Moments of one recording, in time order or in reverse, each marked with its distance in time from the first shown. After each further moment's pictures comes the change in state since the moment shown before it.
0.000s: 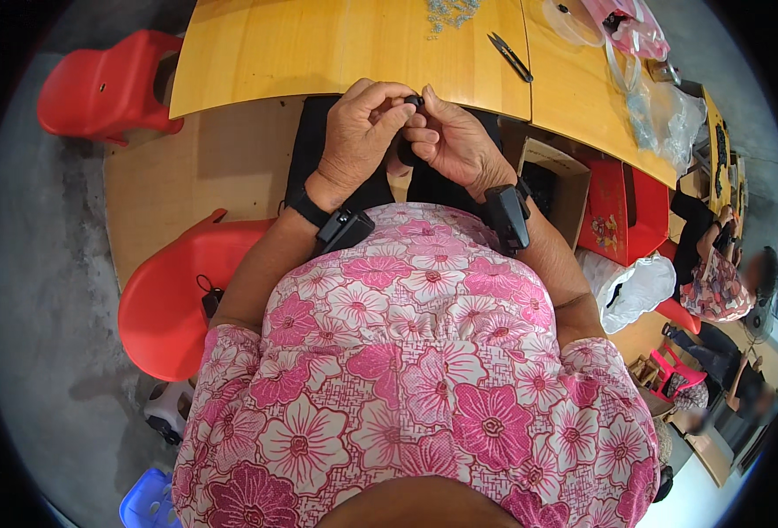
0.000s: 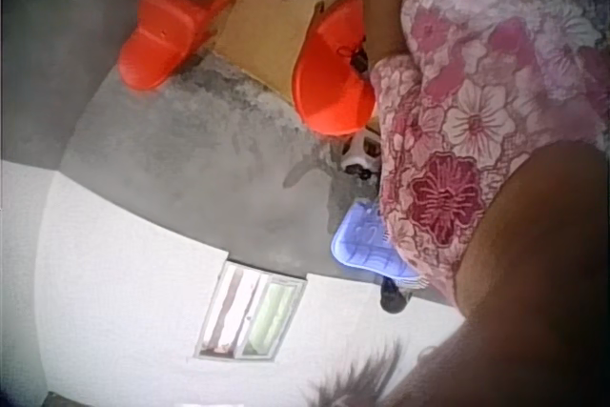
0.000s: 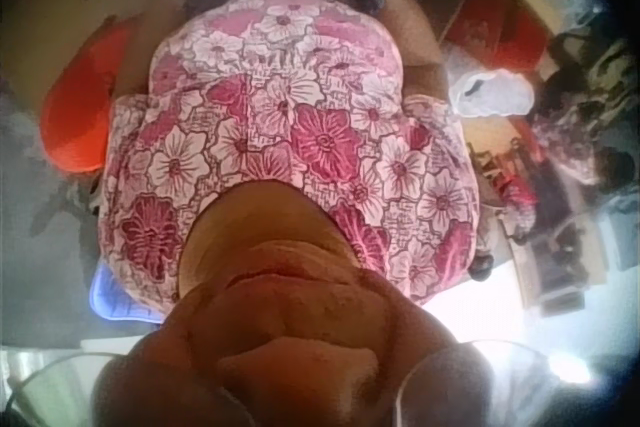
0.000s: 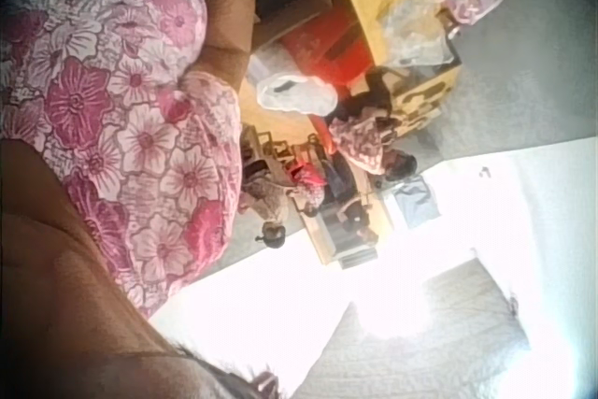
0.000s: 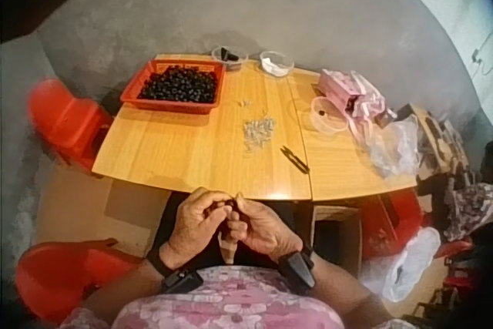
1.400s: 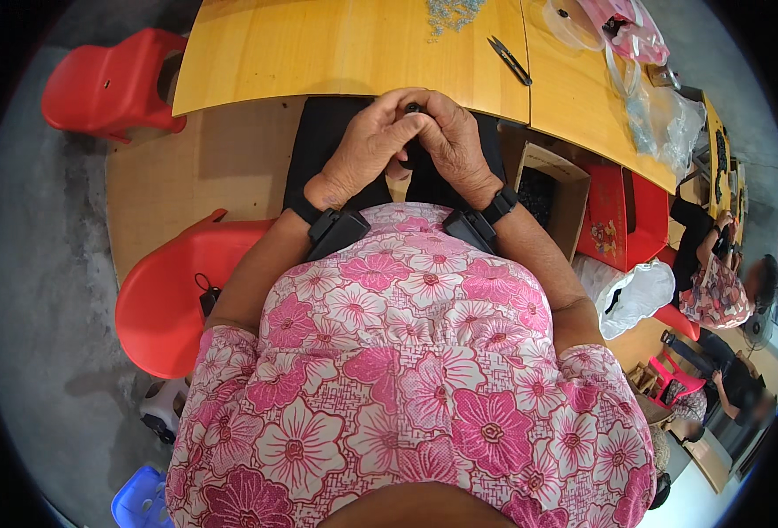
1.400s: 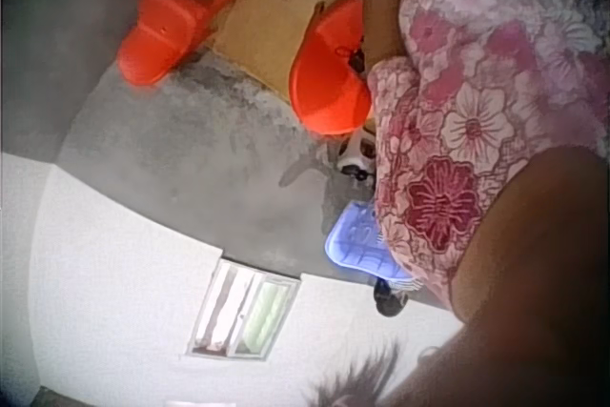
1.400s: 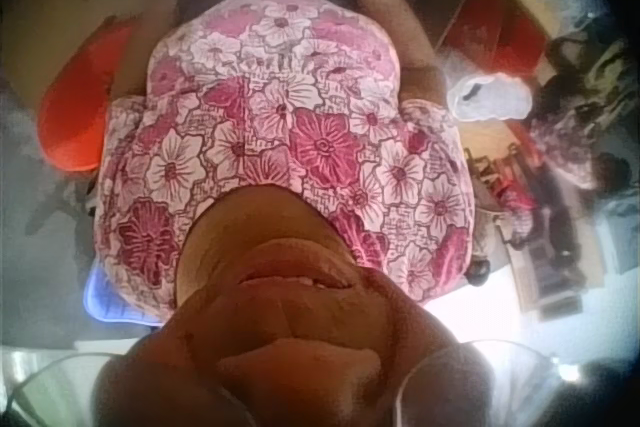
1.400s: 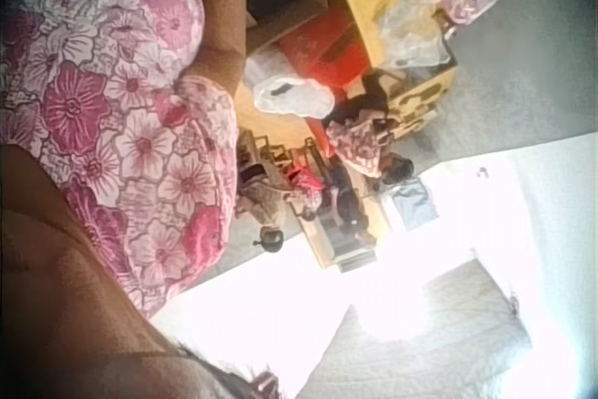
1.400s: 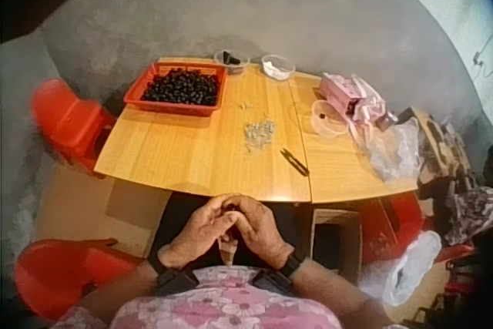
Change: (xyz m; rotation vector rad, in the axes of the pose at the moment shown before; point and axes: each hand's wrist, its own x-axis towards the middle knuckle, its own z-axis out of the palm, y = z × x) left_hand -0.008 0.008 0.005 -0.439 -0.305 -0.370; right_hand -0.005 0.008 0.004 -1.556 0.157 -0.866
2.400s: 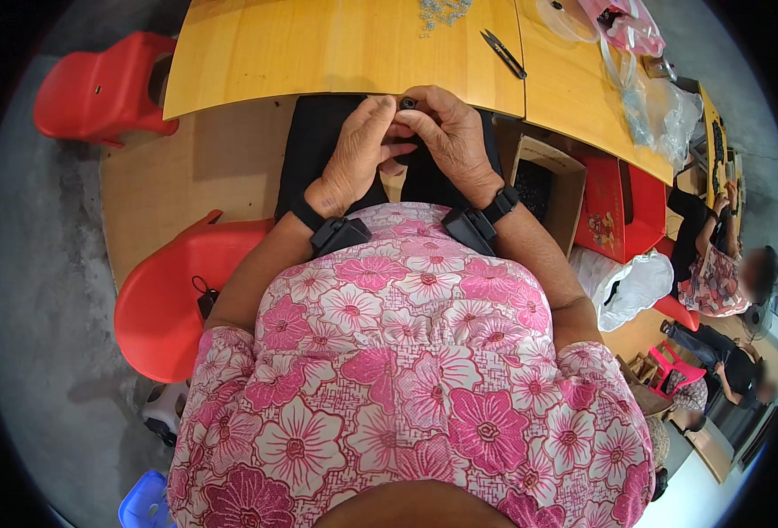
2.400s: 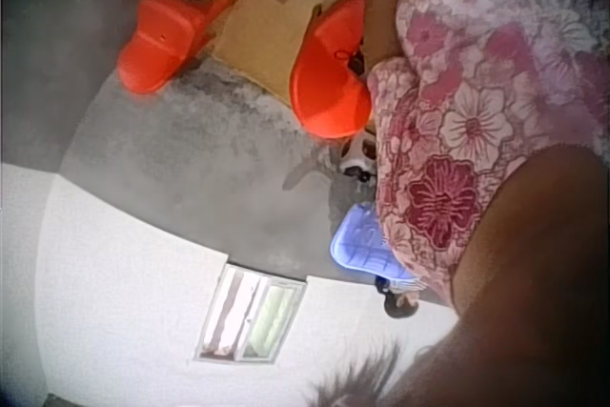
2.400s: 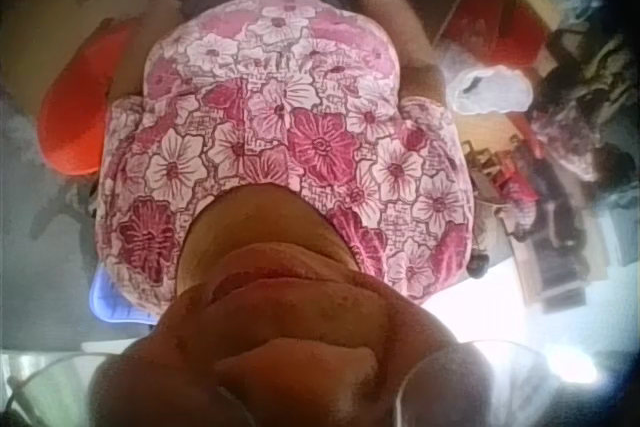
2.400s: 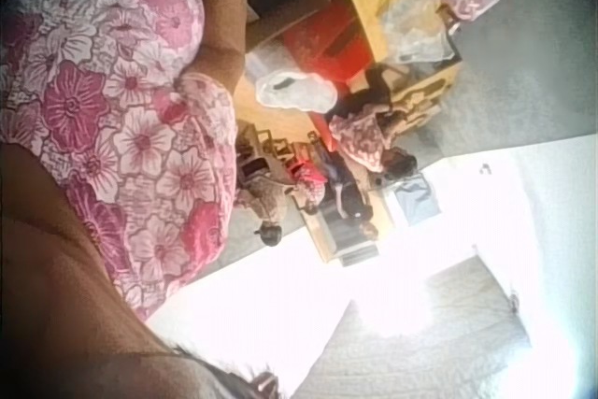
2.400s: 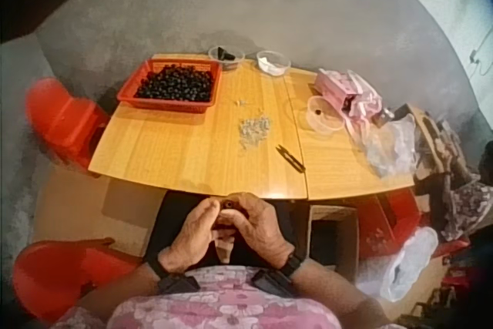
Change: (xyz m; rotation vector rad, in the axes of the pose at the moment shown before) left_hand 0.000 -0.019 0.009 -0.447 0.173 -0.137; right_hand -0.002 0.001 0.000 0.044 0.057 0.106
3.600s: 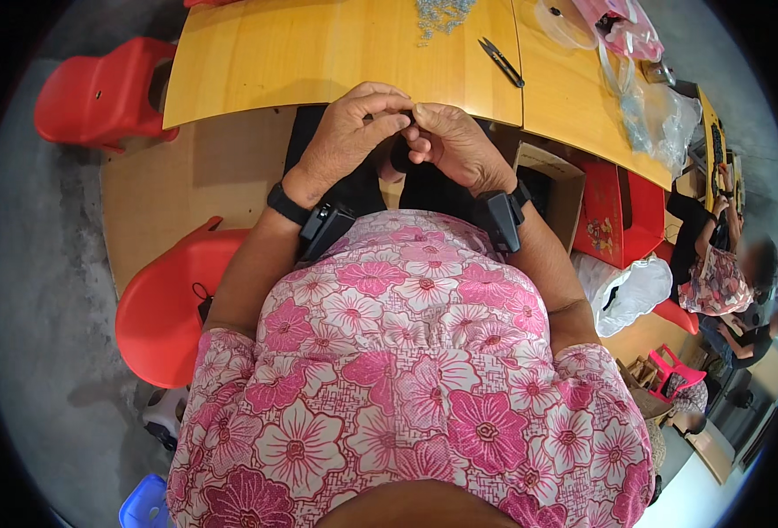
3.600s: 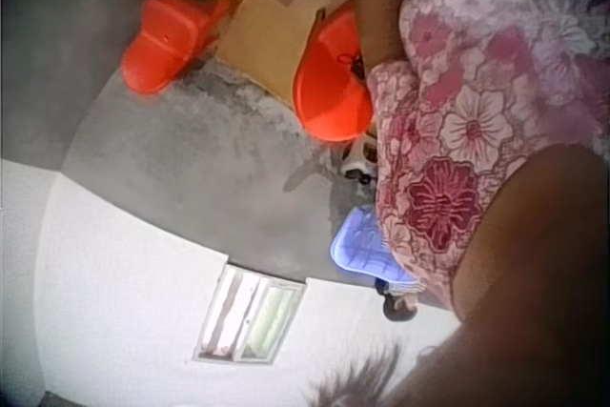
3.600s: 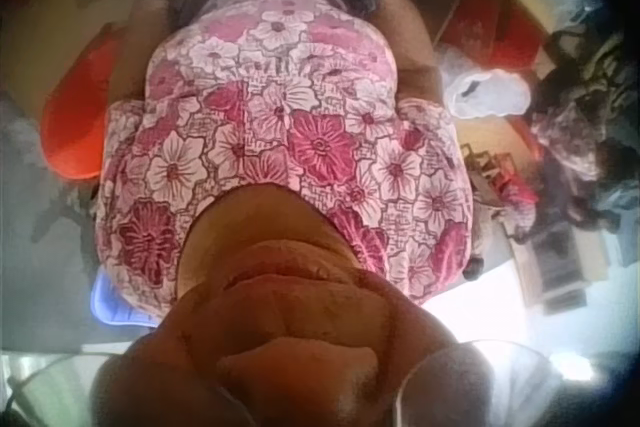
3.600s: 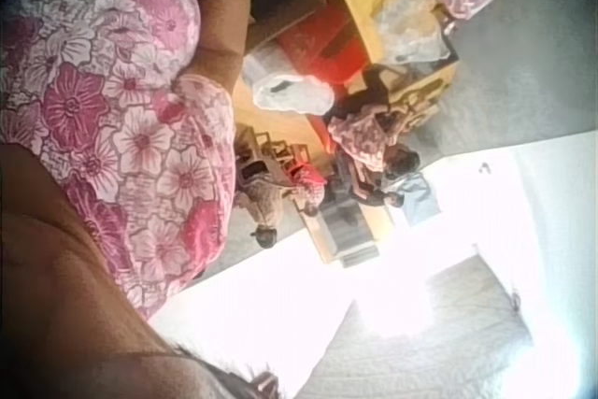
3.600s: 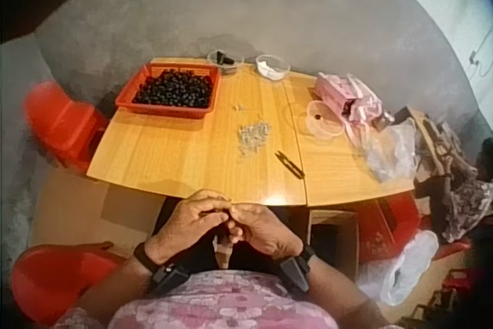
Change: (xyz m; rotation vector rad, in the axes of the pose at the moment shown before) left_hand 0.024 0.036 -0.019 0.827 -0.213 0.439; right_hand 0.011 0.017 -0.018 0.990 -0.308 0.676
